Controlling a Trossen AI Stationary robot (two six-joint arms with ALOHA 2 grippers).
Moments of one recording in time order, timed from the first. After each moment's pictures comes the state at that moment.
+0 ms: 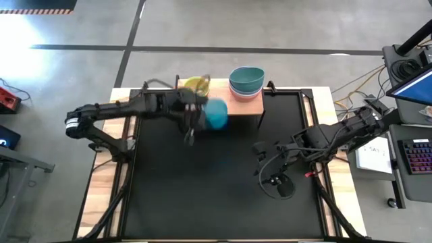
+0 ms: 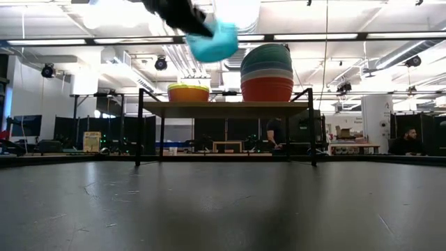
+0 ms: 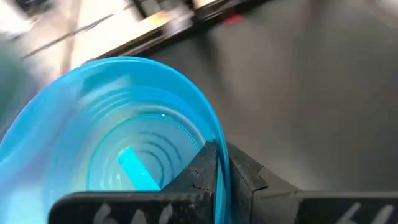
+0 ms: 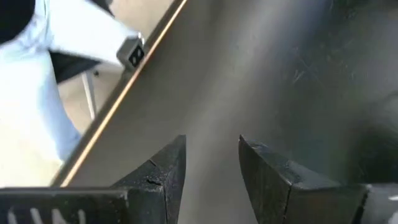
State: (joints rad) left arm 0.22 1.41 1.31 -0.54 0.22 0.55; right arm 0.38 1.41 1.52 -0.97 -0.13 -0.06
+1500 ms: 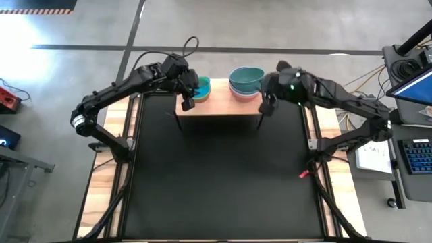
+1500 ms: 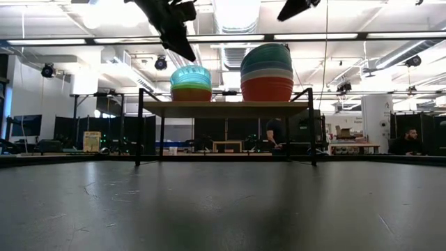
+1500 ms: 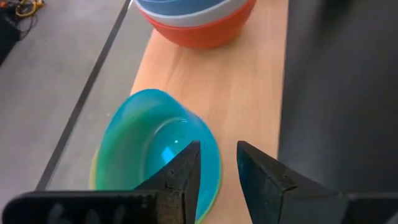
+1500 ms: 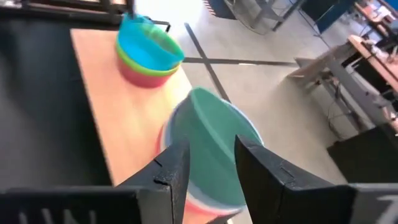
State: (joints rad) left arm 0.53 1.50 1.56 -0.84 0.06 0.36; right arm -0.27 1.26 1.52 -0.80 0.37 -0.28
